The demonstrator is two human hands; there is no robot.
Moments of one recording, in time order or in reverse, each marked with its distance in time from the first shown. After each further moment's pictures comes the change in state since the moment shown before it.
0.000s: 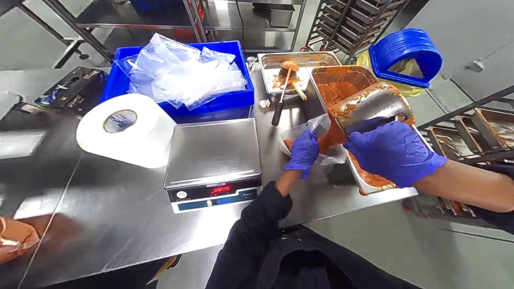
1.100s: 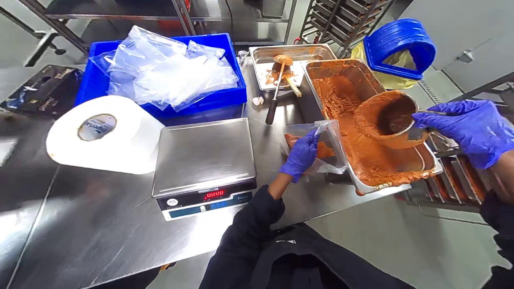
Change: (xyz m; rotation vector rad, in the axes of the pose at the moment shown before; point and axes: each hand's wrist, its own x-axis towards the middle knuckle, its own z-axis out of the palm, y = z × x) left_hand 0.012 -0.023 0.019 -0.347 -0.014 0.337; right_hand -0.055 0.146 0.050 0.855 0.101 0.921
